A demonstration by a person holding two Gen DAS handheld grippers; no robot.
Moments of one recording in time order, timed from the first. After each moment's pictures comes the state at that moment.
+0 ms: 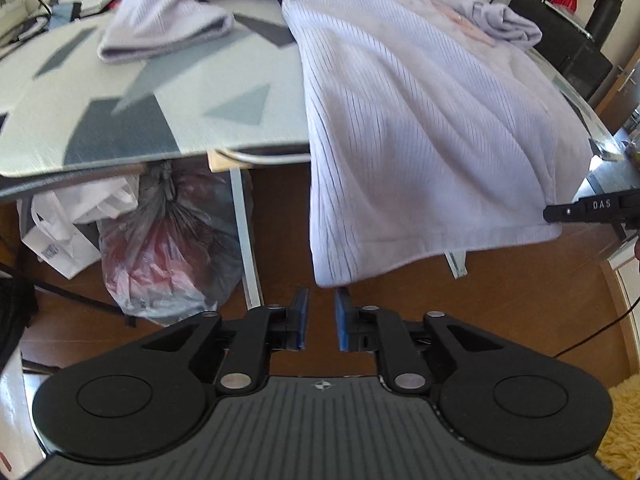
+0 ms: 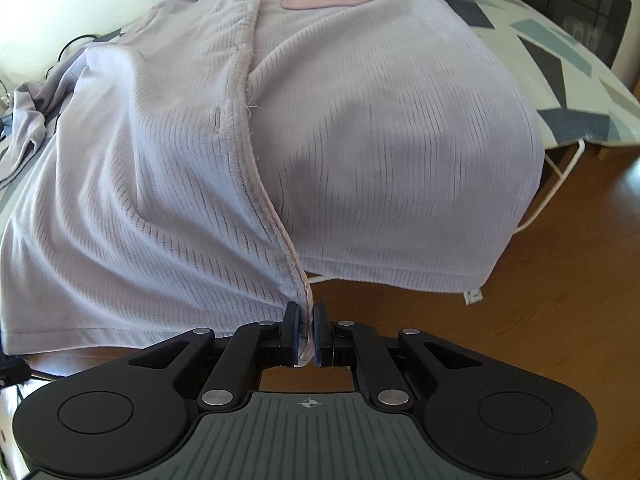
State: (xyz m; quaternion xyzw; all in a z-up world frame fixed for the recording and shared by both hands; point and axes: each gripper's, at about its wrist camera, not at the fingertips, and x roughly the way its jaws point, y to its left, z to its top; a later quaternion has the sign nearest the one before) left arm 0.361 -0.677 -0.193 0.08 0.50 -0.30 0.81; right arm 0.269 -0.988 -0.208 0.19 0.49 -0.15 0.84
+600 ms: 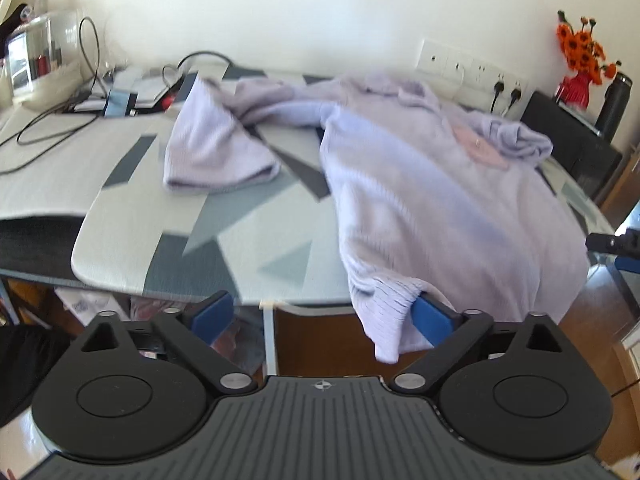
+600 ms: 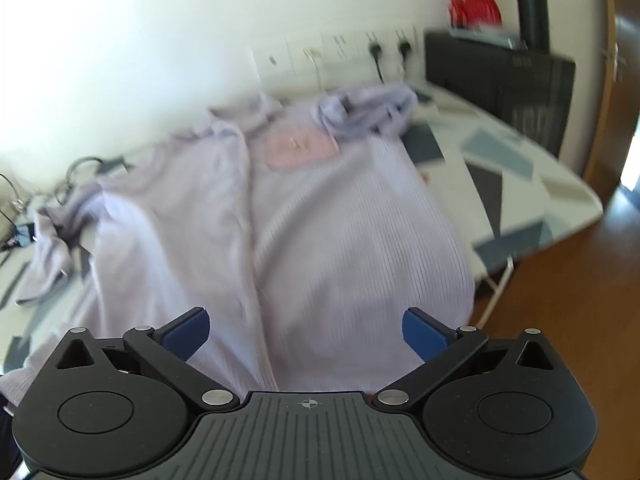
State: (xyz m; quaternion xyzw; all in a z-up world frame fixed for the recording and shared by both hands) left arm 0.378 -0.675 -0.108 0.02 0.39 -0.26 0.88; right arm 0.241 -1.009 -0.106 0.19 0.33 -0.19 0.90
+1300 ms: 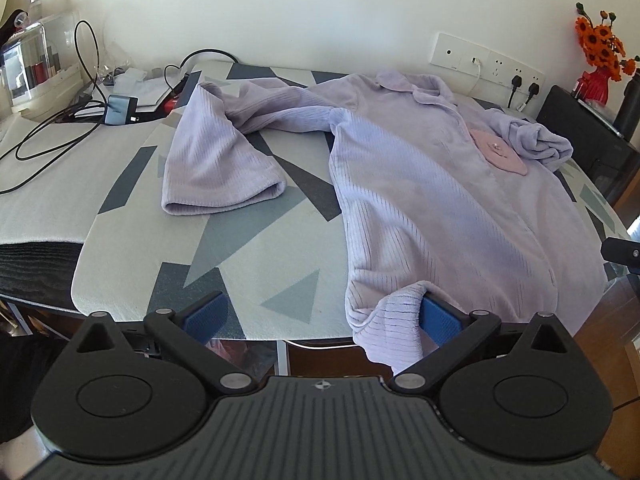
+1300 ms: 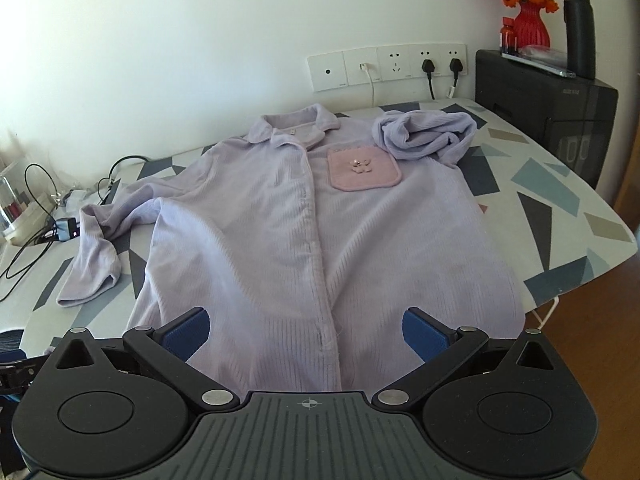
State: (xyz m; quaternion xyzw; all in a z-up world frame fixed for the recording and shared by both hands) left arm 0.409 -0.697 -0.099 0.04 0.42 -0.23 0.88; right arm 0.273 -0.981 -0.079 0.18 0.34 -0.15 0.91
